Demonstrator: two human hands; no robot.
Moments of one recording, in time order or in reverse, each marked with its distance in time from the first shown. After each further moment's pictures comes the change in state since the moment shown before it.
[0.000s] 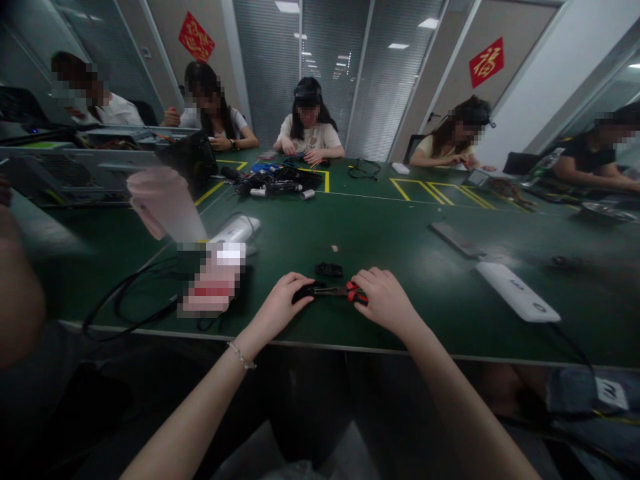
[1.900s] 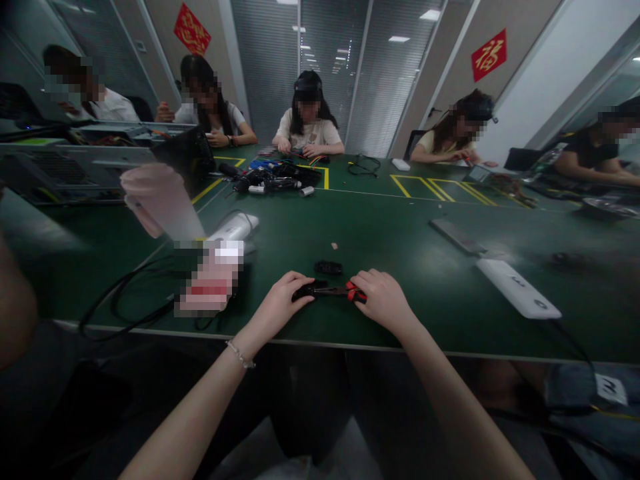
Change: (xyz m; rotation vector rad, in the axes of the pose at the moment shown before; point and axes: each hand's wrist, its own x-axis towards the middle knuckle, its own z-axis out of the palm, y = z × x) left_hand 0.000 0.001 -0.002 -0.023 -0.039 -0.019; right_hand -0.002 0.003 0.018 -0.013 -0.002 0.033
